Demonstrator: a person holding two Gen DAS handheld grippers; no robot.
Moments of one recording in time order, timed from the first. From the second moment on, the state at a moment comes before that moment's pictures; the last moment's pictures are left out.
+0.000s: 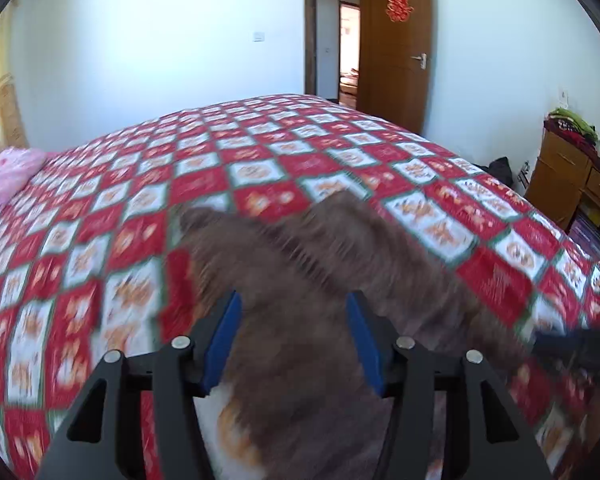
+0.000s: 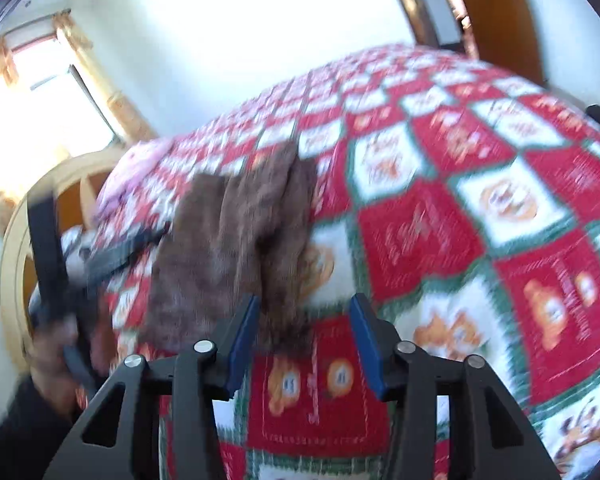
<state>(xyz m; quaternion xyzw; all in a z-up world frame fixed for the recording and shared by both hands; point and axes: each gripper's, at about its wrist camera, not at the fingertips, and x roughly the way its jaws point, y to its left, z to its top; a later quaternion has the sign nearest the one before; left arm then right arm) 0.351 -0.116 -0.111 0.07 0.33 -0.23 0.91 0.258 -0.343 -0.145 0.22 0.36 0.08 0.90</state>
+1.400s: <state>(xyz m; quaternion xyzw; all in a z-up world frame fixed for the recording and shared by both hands) 0.345 -0.074 -0.167 -0.04 0.39 -0.24 0.89 0.448 -0.198 -0.143 0.05 0.44 0.20 0.87</state>
